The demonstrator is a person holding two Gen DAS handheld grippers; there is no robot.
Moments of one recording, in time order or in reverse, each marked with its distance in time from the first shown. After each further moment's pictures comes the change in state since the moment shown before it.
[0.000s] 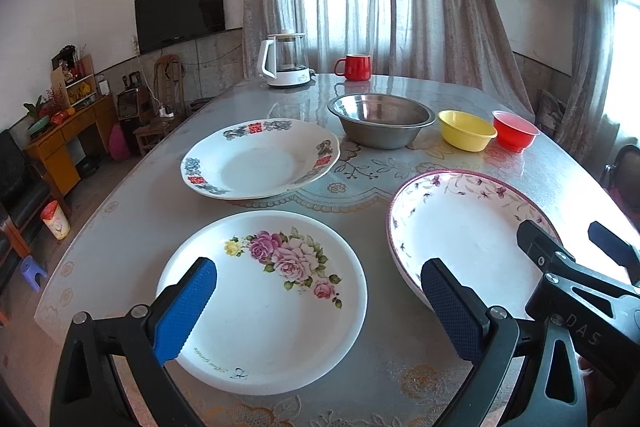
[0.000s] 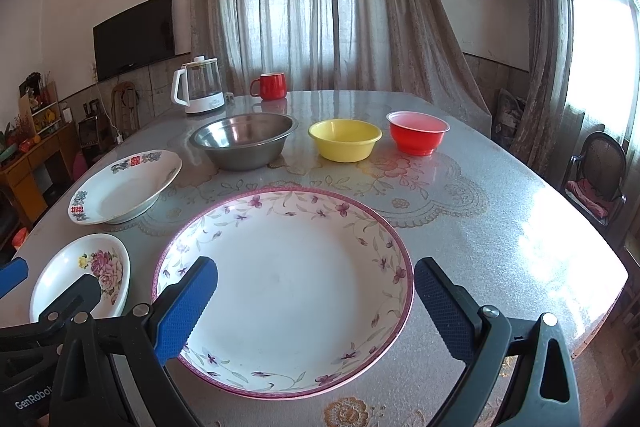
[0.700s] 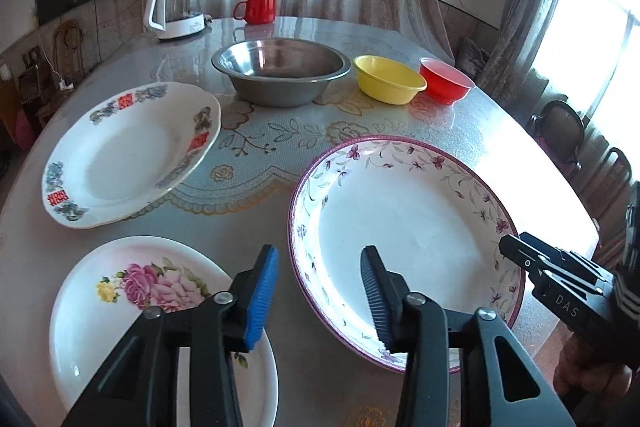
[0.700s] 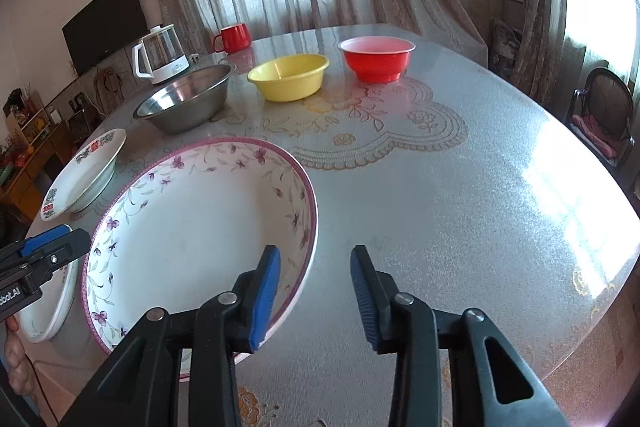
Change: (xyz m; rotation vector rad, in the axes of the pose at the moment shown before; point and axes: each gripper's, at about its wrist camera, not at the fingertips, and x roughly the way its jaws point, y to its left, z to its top) left arm 0.077 -0.030 0.036 0.094 0.254 -0.335; right arm 0.044 -0.082 -0.011 0.127 0.228 0.040
